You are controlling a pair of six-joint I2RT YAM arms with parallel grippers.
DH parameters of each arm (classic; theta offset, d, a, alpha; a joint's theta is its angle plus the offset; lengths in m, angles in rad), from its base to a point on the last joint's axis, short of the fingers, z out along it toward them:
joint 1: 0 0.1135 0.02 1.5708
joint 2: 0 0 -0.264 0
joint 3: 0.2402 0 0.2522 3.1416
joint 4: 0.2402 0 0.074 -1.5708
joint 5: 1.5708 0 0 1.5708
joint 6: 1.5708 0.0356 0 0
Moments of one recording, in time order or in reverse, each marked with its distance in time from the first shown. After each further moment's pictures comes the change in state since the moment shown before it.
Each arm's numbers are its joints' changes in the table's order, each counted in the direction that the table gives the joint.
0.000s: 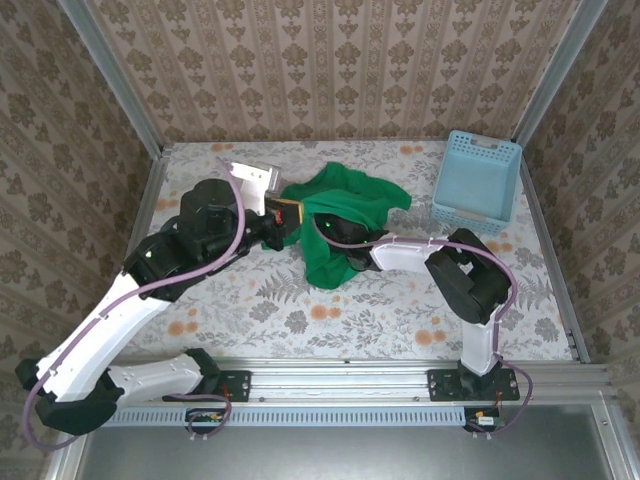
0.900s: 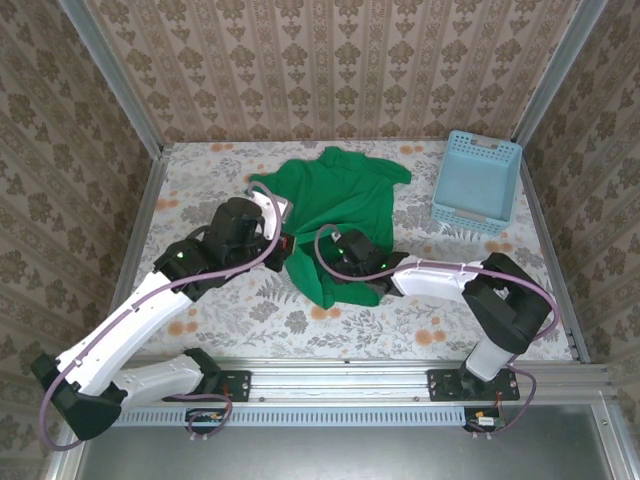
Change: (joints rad) left arm 0.092 -0.005 -0.248 0.051 0.035 0.134; right arm 0.100 0.257 -0.248 0.086 -0.011 -0.322
